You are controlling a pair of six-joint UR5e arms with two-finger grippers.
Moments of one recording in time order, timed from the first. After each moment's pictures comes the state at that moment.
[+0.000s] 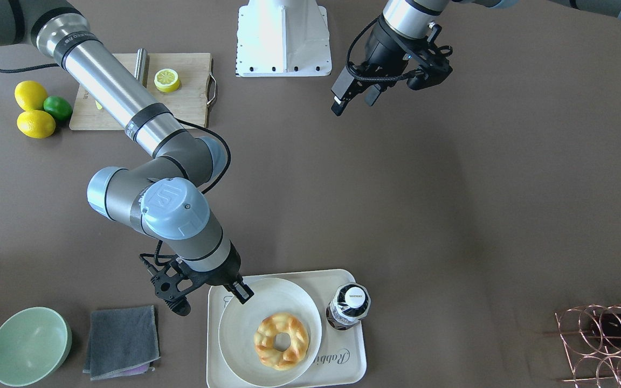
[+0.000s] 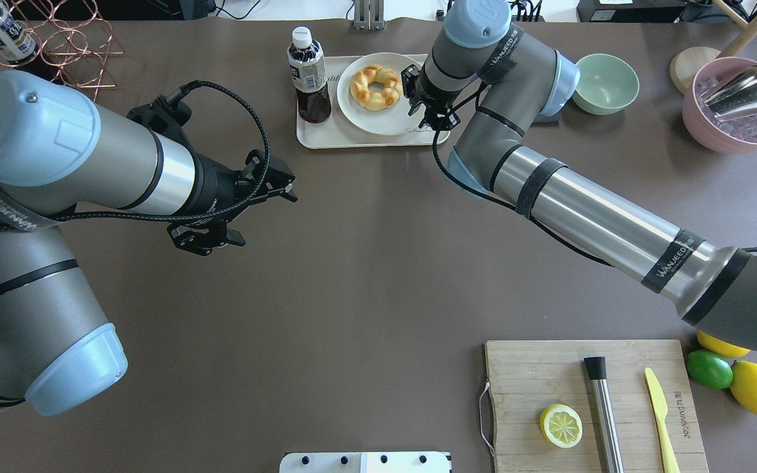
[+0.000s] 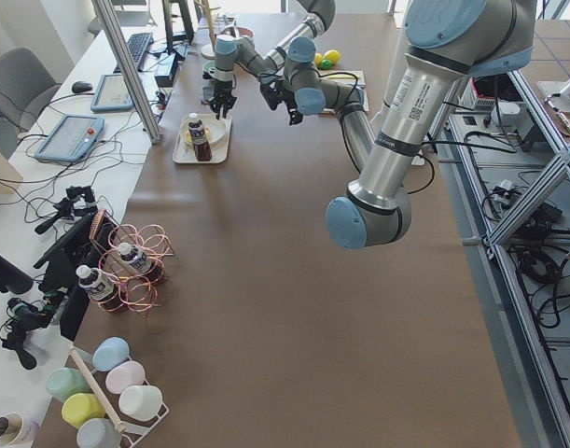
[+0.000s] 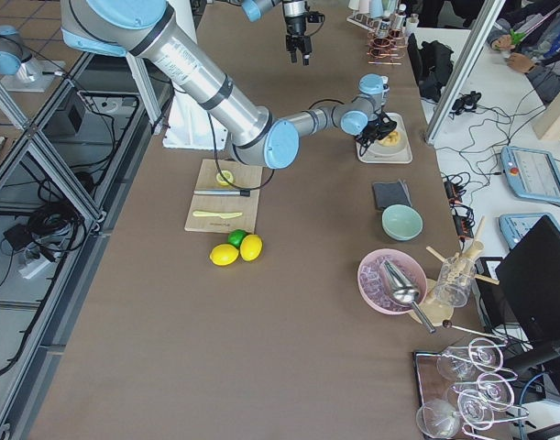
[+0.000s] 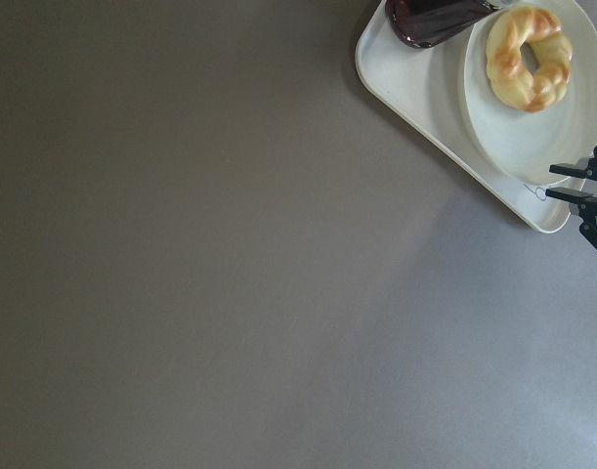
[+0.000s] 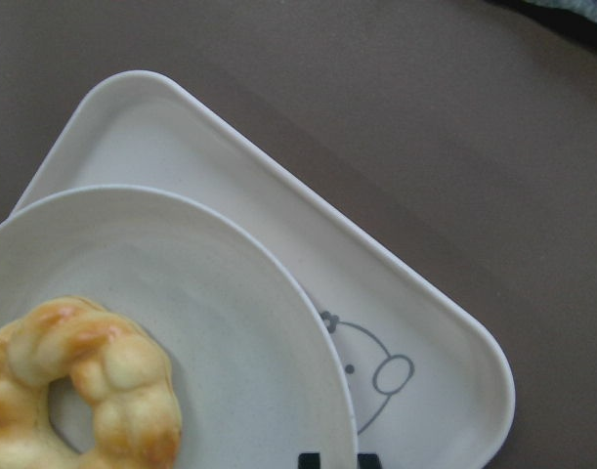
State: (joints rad) left arm -0.64 -2.06 -2.07 -1.71 -1.97 -1.85; right arm 0.81 -0.58 0.86 -0.98 2.01 1.92
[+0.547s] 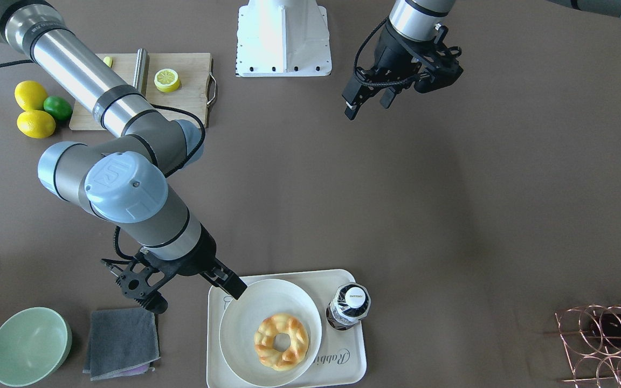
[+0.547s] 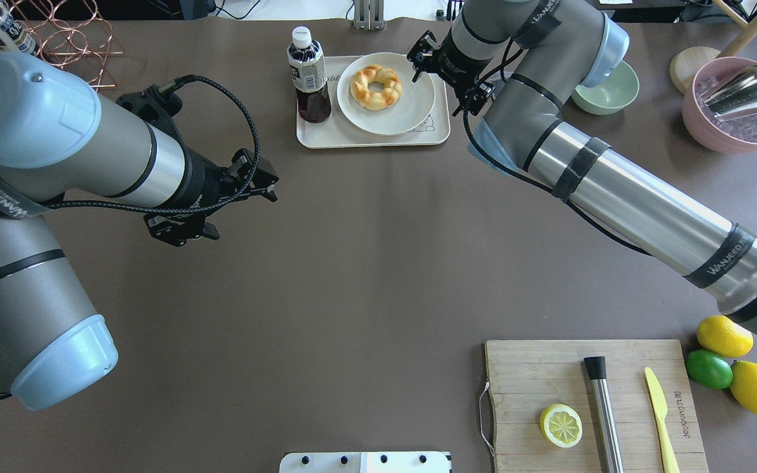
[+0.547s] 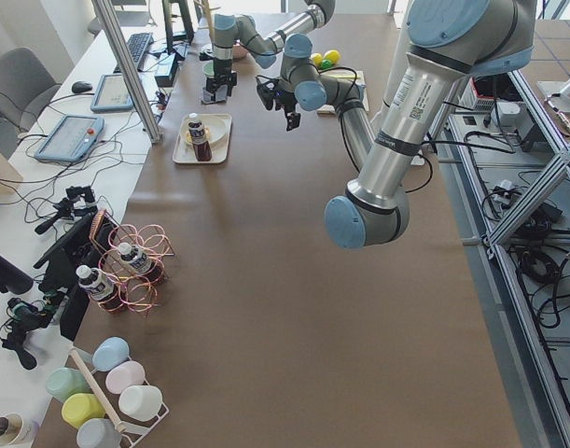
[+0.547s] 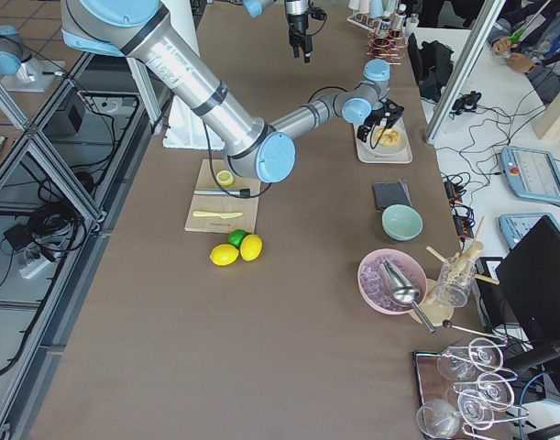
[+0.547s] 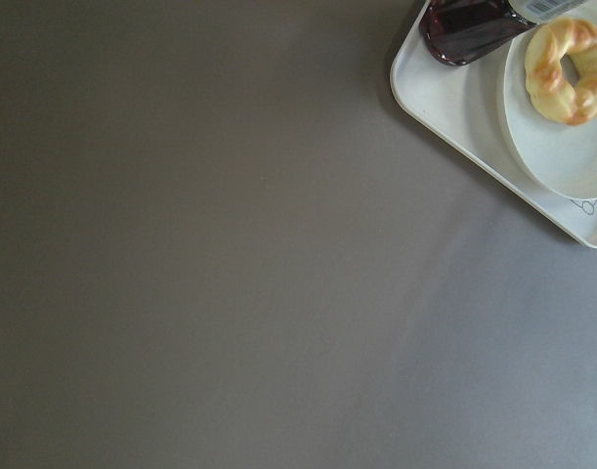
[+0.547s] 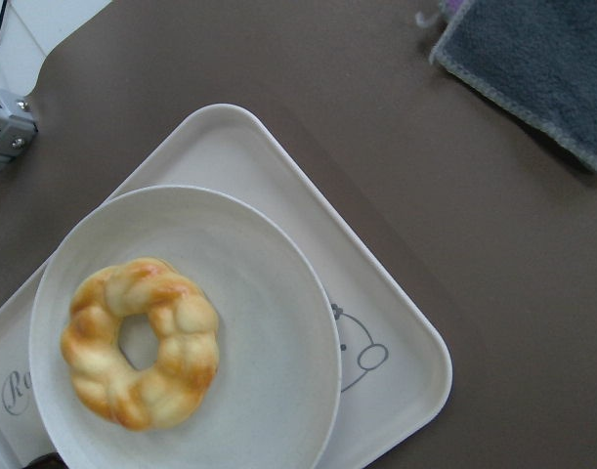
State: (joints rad) left arm -0.67 -2.06 -2.09 -1.54 -1.97 -1.70; right arm 0.87 -0.68 1.12 -1.15 2.11 1.67
